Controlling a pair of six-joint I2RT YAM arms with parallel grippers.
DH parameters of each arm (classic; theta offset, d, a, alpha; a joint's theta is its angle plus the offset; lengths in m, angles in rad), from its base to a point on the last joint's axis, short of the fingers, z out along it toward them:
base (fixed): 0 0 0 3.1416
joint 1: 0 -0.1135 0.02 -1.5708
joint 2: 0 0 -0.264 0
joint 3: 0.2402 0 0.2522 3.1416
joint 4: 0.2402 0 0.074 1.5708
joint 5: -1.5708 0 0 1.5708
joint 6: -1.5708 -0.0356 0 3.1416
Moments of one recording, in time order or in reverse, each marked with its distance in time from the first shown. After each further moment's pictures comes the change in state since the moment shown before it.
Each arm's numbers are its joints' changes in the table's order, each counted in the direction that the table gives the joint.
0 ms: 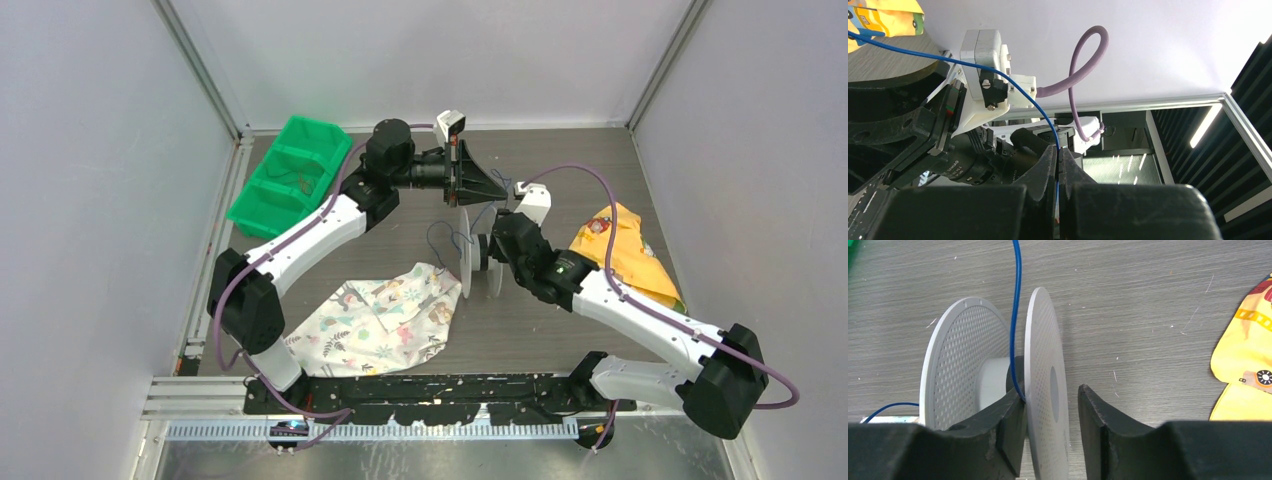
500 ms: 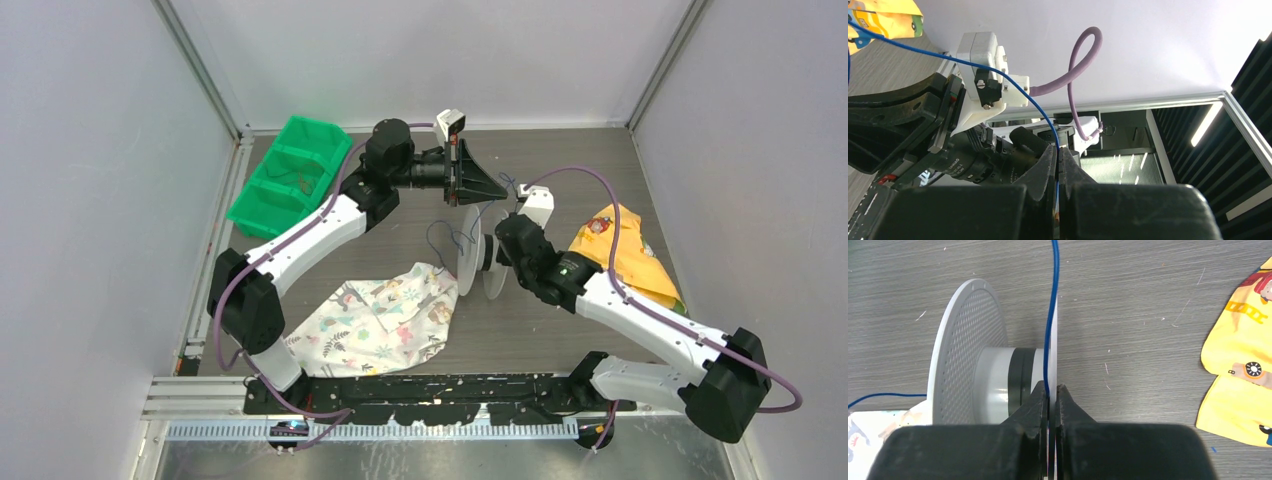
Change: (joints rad) left arm 0.000 0.000 0.000 -0.015 0.000 0.002; right arm 0.000 0.020 -0.011 0.038 0.004 -0.003
